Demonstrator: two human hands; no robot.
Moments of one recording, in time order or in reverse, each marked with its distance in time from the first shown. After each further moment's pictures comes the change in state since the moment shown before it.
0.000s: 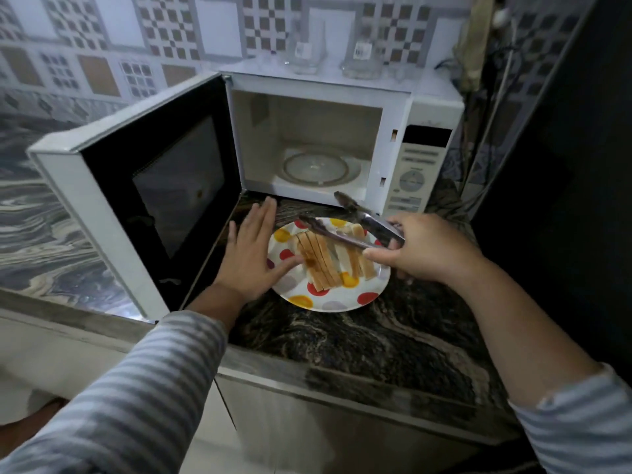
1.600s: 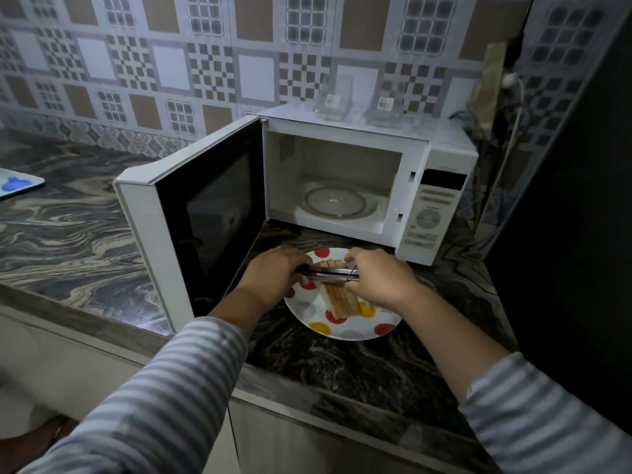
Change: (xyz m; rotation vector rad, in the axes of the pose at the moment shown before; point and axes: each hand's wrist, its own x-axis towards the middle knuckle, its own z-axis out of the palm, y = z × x) left_hand 0.016 0.006 -0.032 0.077 -0.125 0.095; right_hand 0.028 -0.056 0.041 -0.202 -0.056 -0.189
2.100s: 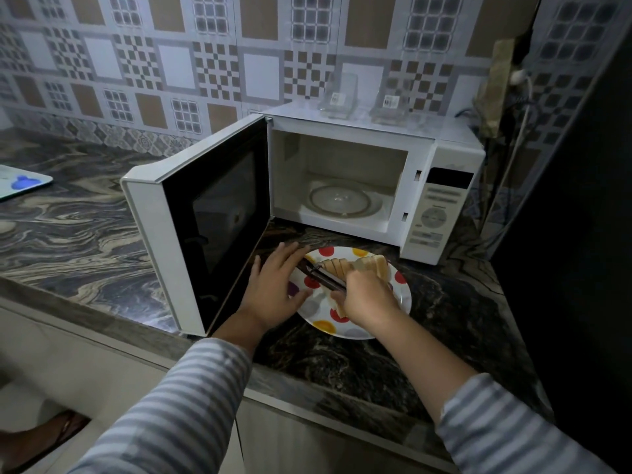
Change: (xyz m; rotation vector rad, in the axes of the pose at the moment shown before) left_hand -0.029 -0.003 0.026 -0.107 0.062 -0.157; right_hand 0.004 -0.016 0.046 0.123 -0.008 0.143
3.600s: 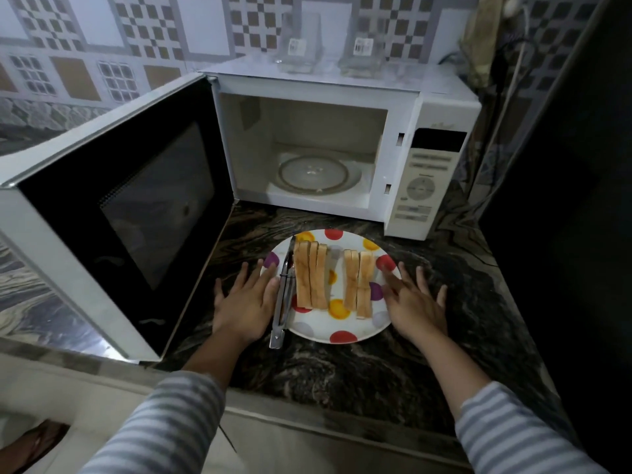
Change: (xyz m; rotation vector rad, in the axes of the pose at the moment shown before) left_hand 0.011 -0.023 0.056 0.116 -0.302 -0.273; right_hand 0.032 0.136 0.071 0.014 -0.018 0.309
